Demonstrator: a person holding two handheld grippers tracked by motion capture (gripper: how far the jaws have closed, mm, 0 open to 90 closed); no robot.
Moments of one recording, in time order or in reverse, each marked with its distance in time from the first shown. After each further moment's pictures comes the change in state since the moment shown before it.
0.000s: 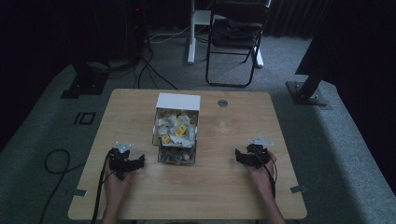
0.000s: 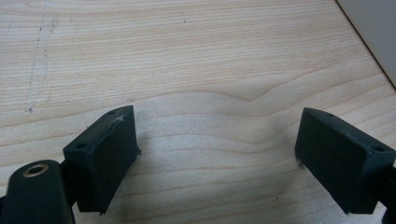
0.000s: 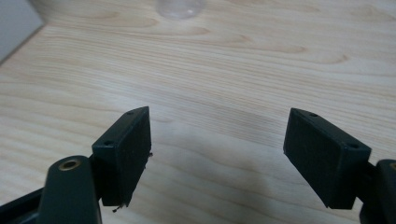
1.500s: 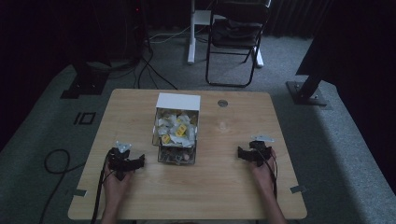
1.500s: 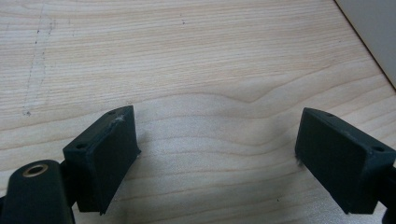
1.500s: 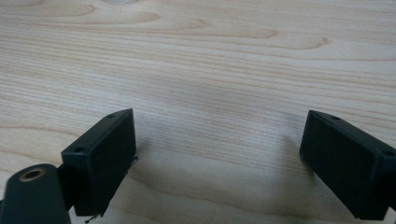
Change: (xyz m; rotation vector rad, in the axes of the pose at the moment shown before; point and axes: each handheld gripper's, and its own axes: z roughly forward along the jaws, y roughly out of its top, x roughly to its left) left arm 0.001 0.001 0.001 0.000 -0.005 0.007; right arm -0.025 -0.004 0.033 0.032 -0.063 0.060
